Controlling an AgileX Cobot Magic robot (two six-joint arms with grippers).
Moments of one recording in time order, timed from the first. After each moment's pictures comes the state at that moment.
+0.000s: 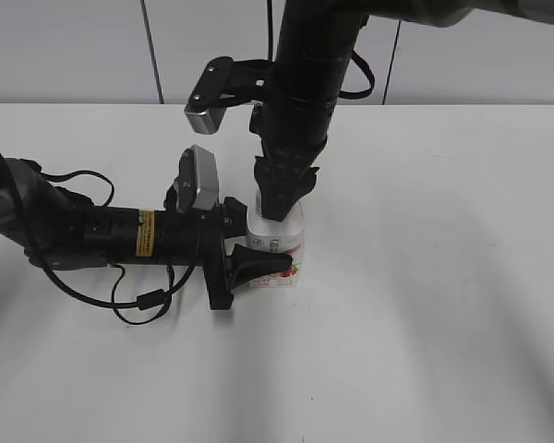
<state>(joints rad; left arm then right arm) -0.31 2.31 -1.06 1.29 -1.11 -0.37 0.63 2.17 -1.87 0.19 1.22 -0.92</state>
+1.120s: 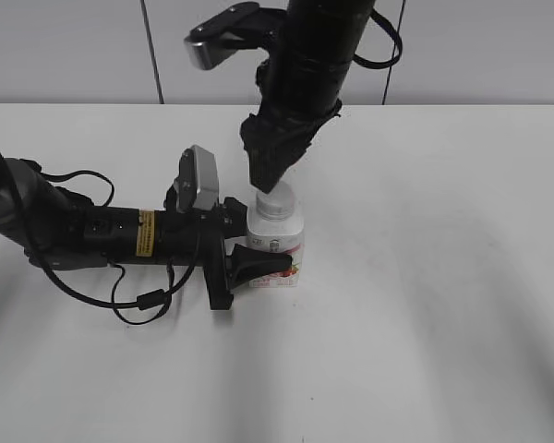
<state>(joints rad) -0.31 2.31 -1.06 1.29 -1.11 -0.37 0.63 2.09 -1.87 0.19 1.22 -0.58</state>
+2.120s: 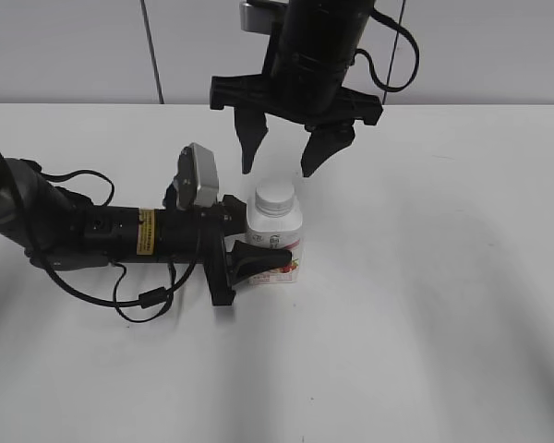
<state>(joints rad) -0.31 2.31 -1.06 1.26 -1.11 -0.37 0.63 2.08 -1.87 0.19 1.22 0.38</state>
